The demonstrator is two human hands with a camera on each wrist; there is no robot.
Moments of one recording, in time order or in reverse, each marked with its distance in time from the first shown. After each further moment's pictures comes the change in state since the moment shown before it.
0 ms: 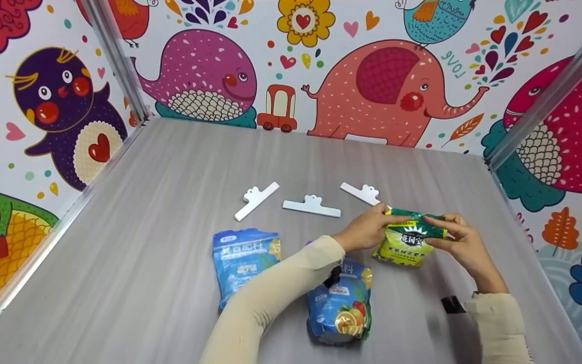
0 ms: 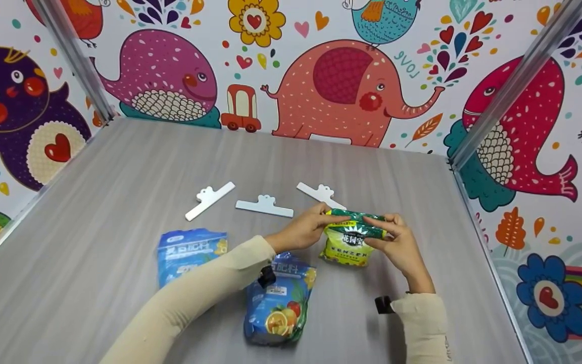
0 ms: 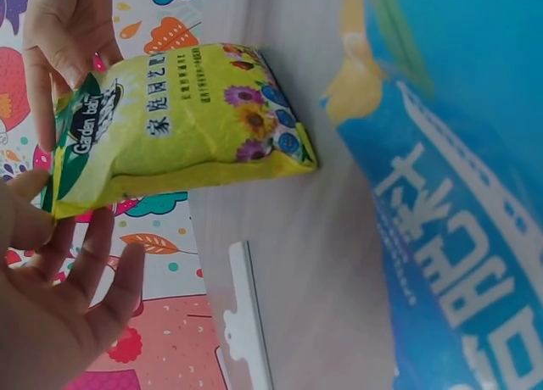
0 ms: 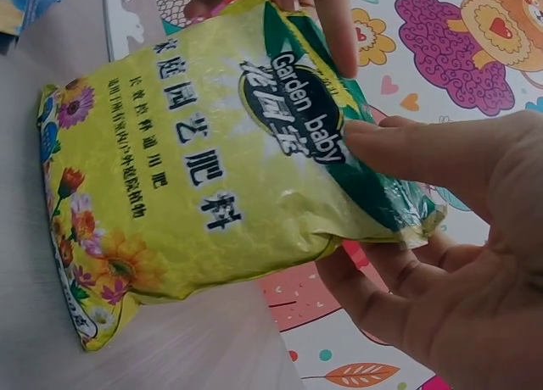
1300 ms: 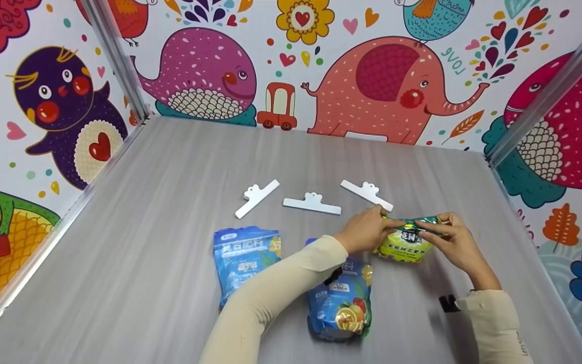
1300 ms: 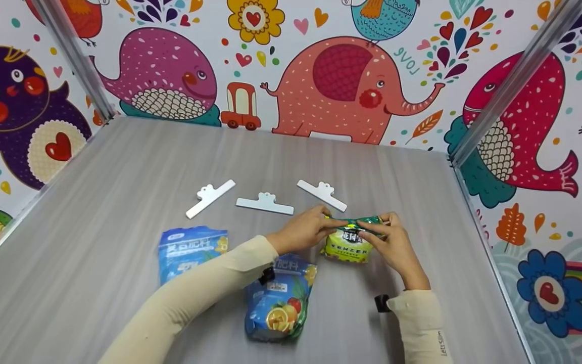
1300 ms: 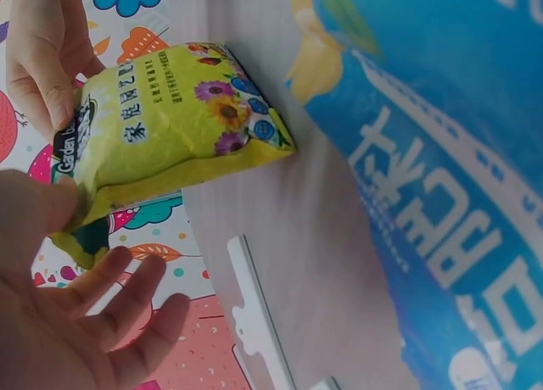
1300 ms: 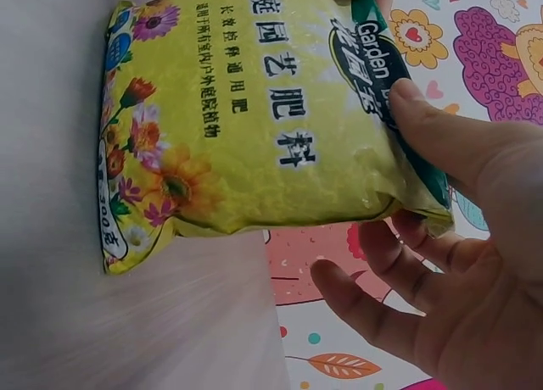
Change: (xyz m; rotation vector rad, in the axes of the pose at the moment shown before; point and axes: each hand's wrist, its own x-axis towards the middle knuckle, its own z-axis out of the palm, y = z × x) left_hand -0.004 0.001 0.009 0.342 0.002 -0.011; right_hand 0.000 0.013 0.014 -0.257 0.064 -0.235
